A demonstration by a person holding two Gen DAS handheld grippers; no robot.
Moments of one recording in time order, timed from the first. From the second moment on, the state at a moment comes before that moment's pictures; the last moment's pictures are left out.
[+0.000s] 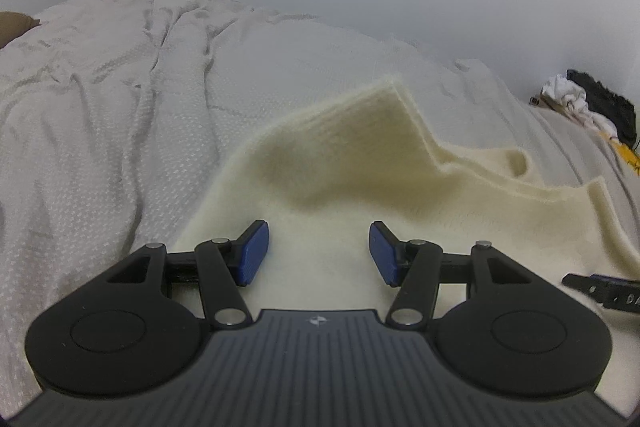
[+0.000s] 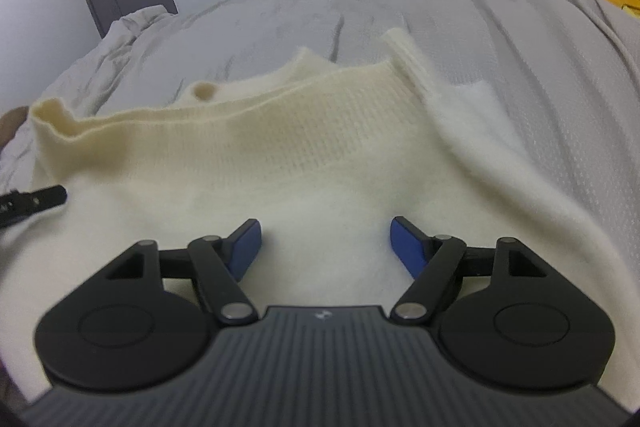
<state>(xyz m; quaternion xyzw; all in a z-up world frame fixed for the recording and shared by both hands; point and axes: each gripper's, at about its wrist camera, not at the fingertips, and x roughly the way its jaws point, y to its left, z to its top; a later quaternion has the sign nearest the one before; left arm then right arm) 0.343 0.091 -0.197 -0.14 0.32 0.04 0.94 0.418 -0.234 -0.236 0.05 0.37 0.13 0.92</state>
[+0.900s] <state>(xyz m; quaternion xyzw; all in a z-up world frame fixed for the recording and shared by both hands) 0.190 0.045 -0.142 -0.18 0.30 -0.01 0.94 0.277 -0.241 -0.179 0.15 0.37 0.16 0.90</state>
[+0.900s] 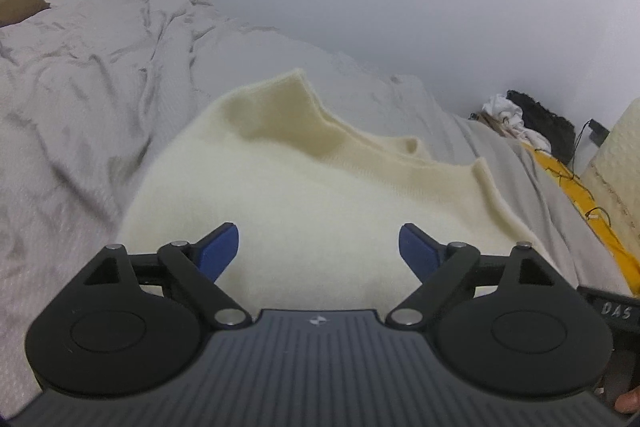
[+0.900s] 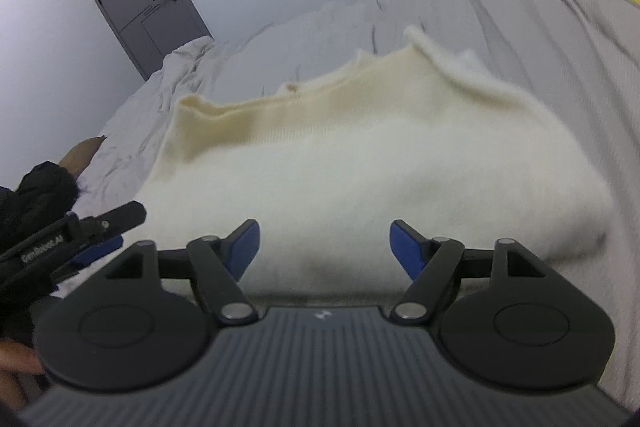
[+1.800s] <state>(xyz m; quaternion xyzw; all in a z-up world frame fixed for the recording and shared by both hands) 0.192 0.104 -0.204 -0.50 0.35 -0.07 0.79 0.324 -0.273 -0.264 0.53 0.40 0.15 0.74</state>
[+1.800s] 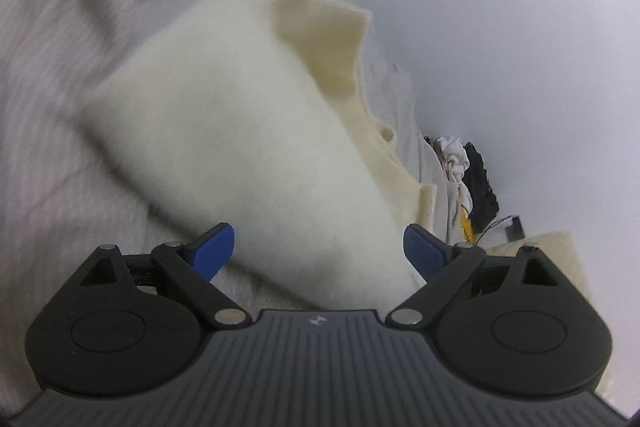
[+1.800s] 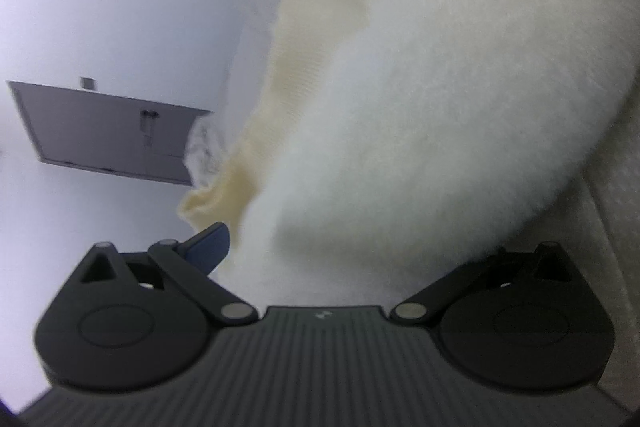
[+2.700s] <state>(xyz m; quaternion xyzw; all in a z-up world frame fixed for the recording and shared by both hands) 0.237 0.125 -0.255 -0.55 0.35 0.01 0.76 0.324 -0.277 -0.265 0.58 0.37 0.14 0.71</state>
